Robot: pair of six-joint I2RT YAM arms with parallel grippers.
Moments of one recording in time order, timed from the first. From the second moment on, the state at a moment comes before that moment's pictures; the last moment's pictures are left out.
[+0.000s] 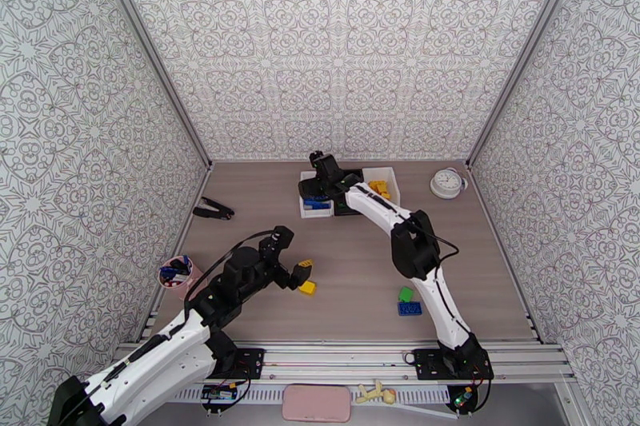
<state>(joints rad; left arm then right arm) -0.64 0.76 0.45 -0.10 0.01 -0.10 0.65 2.34 2.07 -0.43 0.06 0.26</state>
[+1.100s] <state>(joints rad) -0.90 1.29 0.80 -0.68 -0.15 -0.63 0.65 1.48 0.93 -0.07 0.15 0.38</state>
